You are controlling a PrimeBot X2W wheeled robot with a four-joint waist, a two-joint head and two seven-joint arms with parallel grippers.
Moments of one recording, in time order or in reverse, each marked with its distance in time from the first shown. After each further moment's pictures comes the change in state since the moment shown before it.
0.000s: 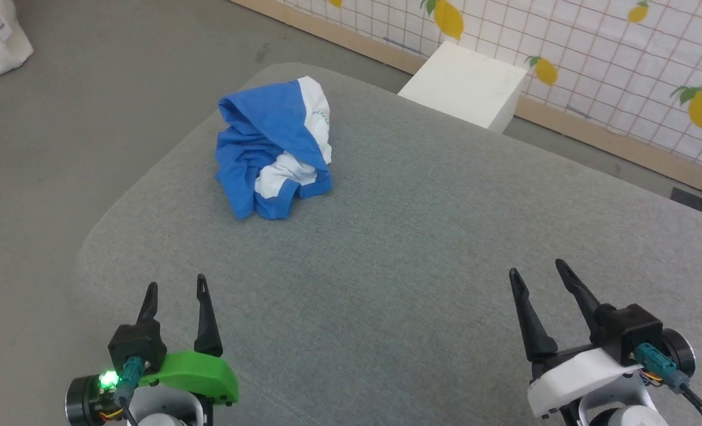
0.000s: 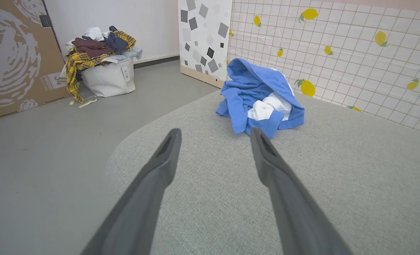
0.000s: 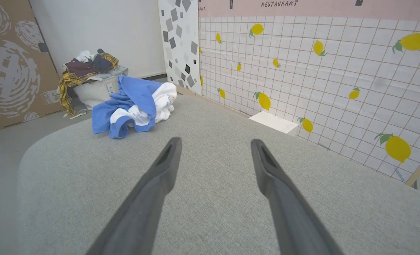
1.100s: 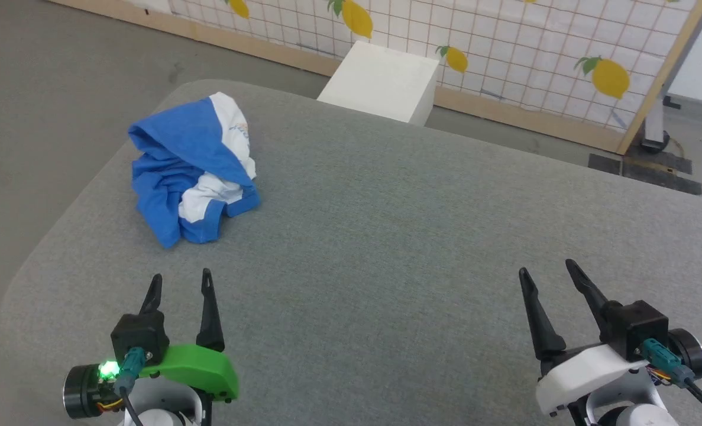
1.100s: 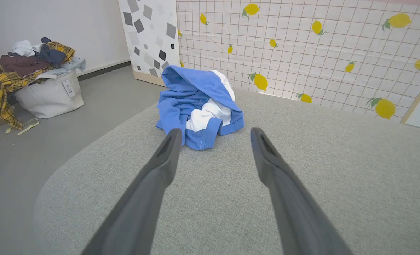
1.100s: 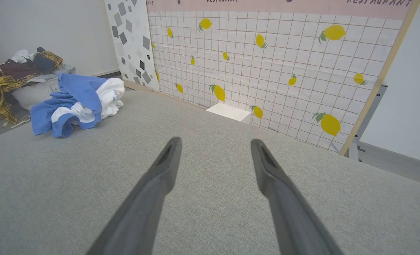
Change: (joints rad) left arm 0.002 0.000 0.007 -0.053 0.044 -0.038 0.069; right arm 0.000 -0.001 -0.030 -0.008 -0.022 0.000 0.033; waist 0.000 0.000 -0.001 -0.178
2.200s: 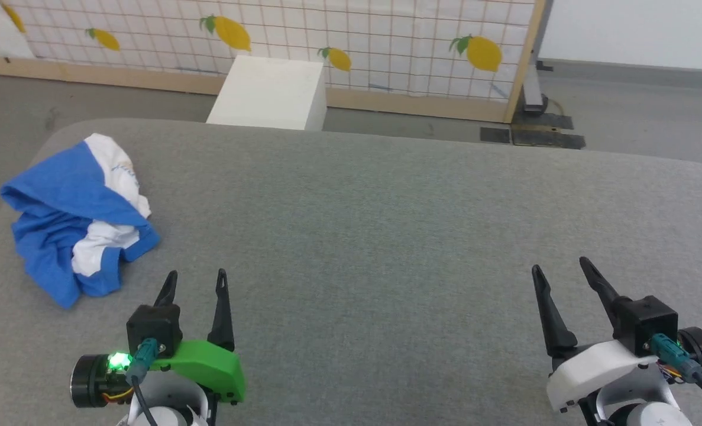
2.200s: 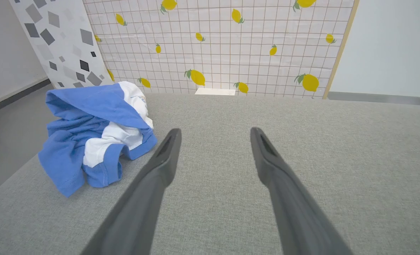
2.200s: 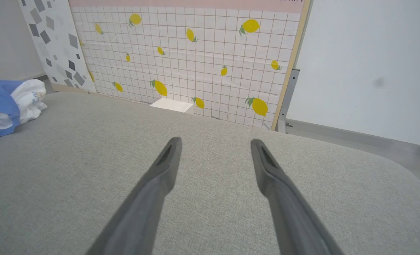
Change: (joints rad) left arm 0.002 -0.007 -0.005 -0.034 0.057 -0.057 0.075; right arm 0.000 0.000 -0.035 -0.020 -0.029 0.000 0.035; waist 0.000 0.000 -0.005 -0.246
